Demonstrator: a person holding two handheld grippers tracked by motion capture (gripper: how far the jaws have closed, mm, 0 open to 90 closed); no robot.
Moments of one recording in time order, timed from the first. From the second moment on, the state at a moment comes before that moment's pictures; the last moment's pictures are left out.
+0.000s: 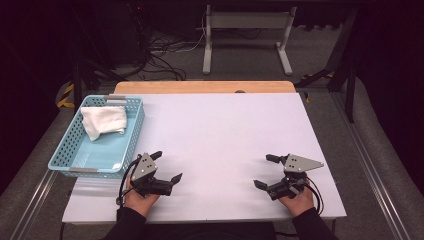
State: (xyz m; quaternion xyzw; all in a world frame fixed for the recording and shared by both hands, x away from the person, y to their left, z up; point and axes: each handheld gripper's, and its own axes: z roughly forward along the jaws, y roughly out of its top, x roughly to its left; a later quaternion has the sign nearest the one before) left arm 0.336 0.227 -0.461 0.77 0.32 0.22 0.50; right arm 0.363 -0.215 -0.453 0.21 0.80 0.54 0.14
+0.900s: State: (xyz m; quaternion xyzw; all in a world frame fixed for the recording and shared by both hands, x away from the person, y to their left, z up) left arm 0.335 0.220 -0.448 0.79 0.31 0.19 0.49; right arm 0.364 -0.214 -0.455 0.21 0.80 0.54 0.13
